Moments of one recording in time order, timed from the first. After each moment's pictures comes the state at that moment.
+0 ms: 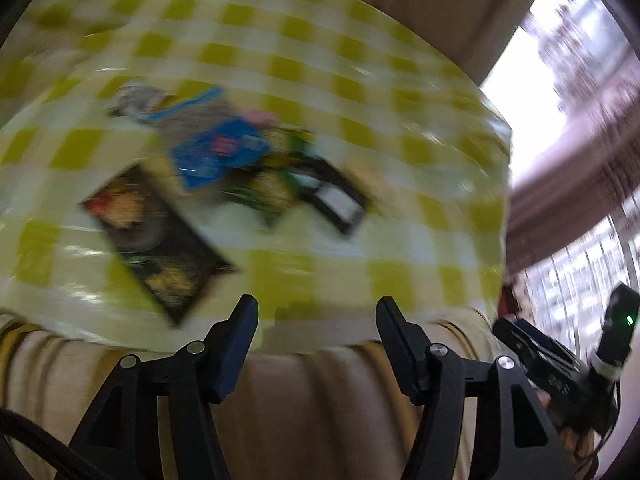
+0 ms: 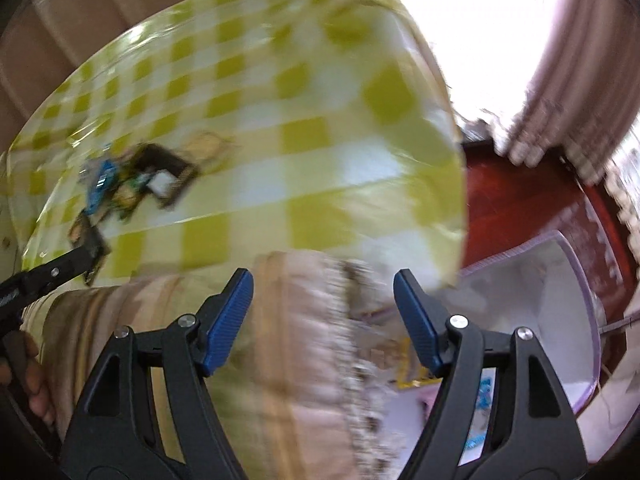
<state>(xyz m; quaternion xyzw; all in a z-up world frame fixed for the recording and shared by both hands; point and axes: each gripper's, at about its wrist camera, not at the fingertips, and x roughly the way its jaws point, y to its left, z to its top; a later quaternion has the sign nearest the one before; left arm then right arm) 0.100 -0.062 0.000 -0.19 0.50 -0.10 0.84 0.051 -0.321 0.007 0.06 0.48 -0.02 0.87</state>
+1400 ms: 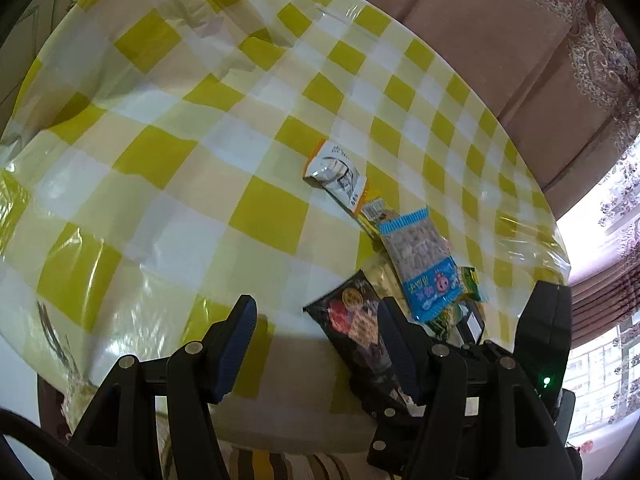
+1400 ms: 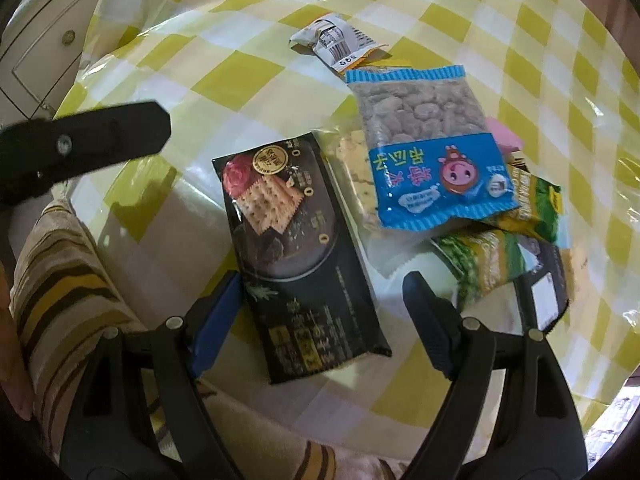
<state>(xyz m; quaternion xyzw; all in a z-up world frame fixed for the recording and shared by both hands) 0.133 0.115 -0.016 -0.29 0.45 -0.01 0.84 0.164 -0.012 -0.066 -0.19 0.55 0.22 0.78</state>
